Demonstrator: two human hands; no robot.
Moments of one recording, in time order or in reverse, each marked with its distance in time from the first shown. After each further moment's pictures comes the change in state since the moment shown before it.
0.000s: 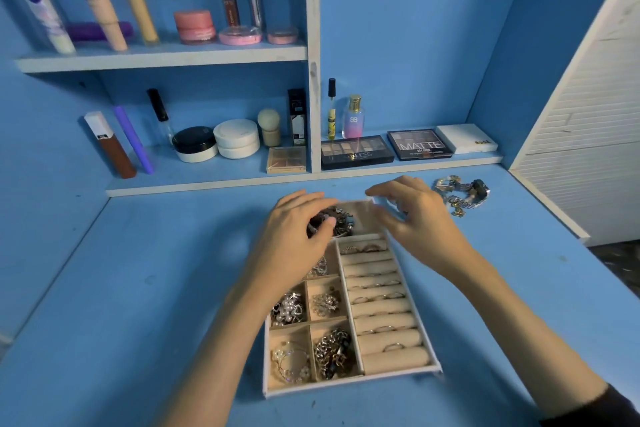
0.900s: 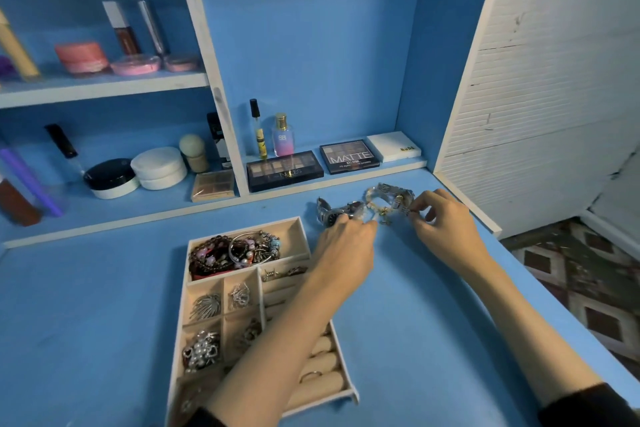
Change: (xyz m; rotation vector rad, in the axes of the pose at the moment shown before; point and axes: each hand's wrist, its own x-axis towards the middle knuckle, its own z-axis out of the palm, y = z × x) left_hand 0.045 0.103 0.106 0.324 -0.218 0.255; right_hand -0.031 0.111 -0.068 -0.135 0.221 0.378
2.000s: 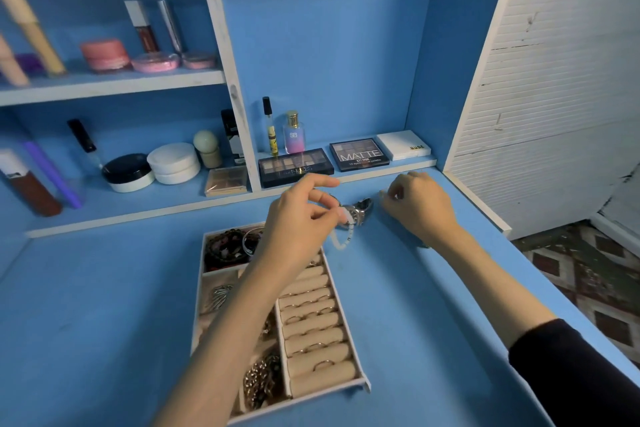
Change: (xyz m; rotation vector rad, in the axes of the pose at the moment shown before) left_hand -0.032 -0.033 -0.065 -0.883 0.172 -0.293; right_hand 0.030 -0.033 0.024 -0.257 -0.038 -0.079
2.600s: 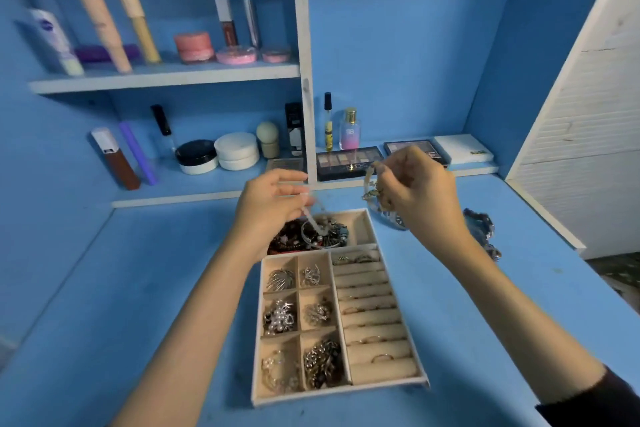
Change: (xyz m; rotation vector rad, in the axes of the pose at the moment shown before) left_hand 0.000 -0.040 -0.084 -0.231 0.211 -0.223; right_hand -0.028 -0.111 -0.022 0.718 0.095 -0.134
